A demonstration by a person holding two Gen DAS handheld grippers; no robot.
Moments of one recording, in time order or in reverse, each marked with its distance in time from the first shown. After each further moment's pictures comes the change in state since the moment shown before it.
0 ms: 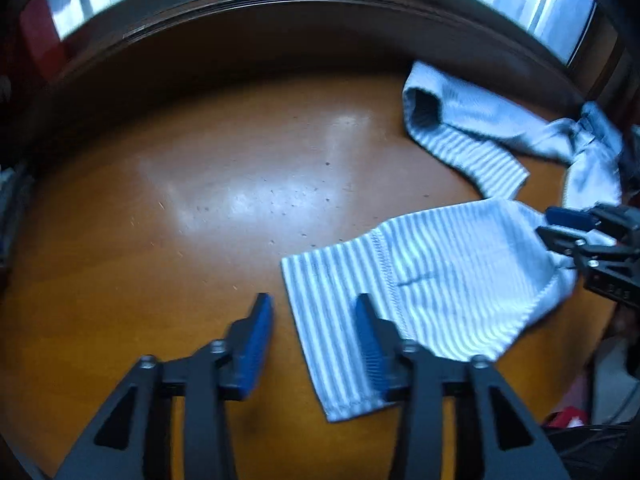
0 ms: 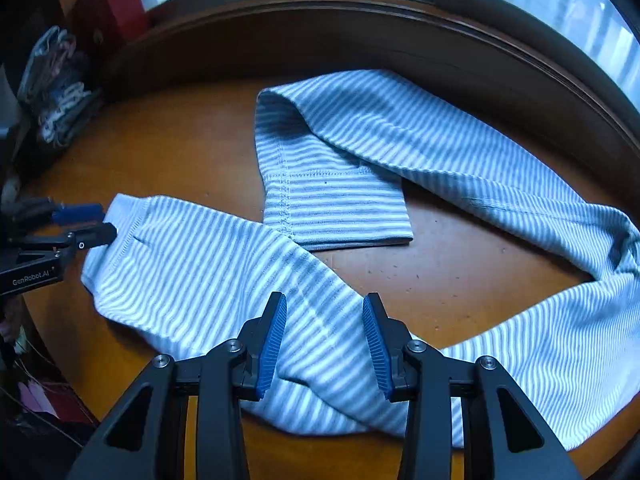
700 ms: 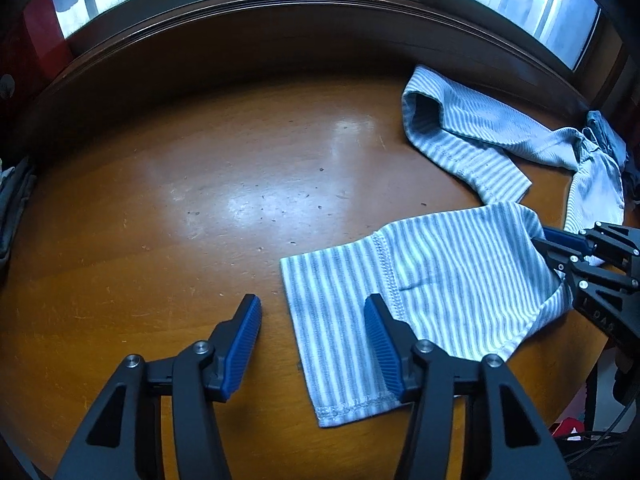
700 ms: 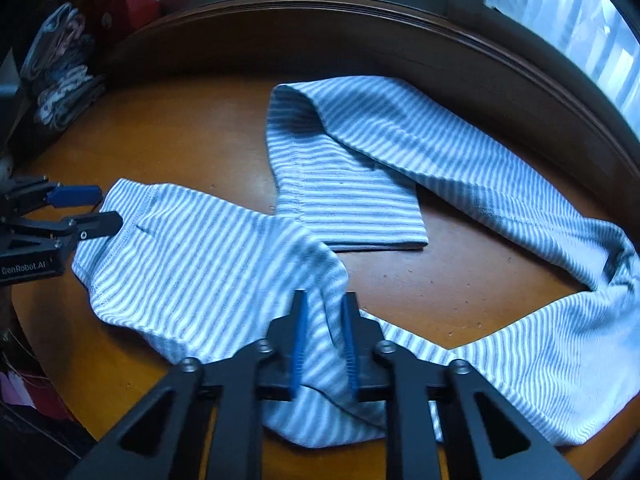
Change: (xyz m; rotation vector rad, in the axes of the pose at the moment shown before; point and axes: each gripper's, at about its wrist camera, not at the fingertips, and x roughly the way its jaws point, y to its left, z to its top) left arm -0.005 0.001 -0.016 -0.044 -0.027 -0.019; right arm 0.000 0.012 -0.018 -0.065 -0.055 -0.067
